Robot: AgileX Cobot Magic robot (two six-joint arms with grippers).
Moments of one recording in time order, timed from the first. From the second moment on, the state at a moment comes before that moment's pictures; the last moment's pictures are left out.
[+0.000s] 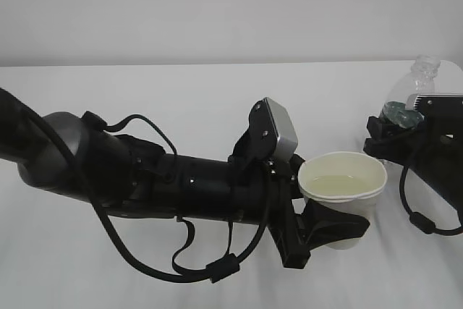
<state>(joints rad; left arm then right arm) -0.80 2.09 -1.02 0.97 -0.96 -0.64 0.04 2.11 -0.64 -0.03 -1.12 0.06</state>
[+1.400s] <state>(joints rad) -0.80 2.09 -1.02 0.97 -0.96 -0.64 0.04 2.11 -0.64 0.00 -1.13 0.00</state>
